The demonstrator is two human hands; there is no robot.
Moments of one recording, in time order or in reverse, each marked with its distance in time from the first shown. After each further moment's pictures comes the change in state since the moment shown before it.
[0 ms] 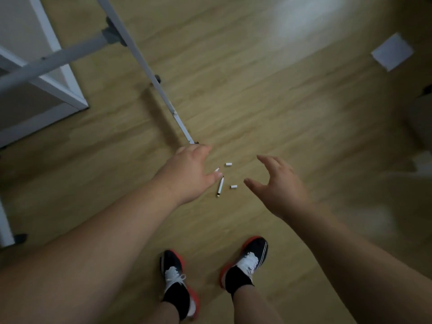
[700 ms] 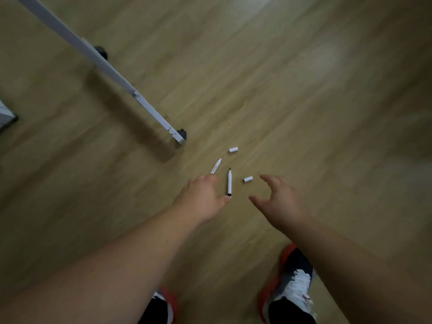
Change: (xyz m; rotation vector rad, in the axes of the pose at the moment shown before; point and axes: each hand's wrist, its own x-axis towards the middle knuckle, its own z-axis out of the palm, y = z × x) left_hand 0.140 -0.131 0.256 0.124 -0.334 -0.066; right_hand 0.096 0.117 0.268 0.219 -0.051 0.339
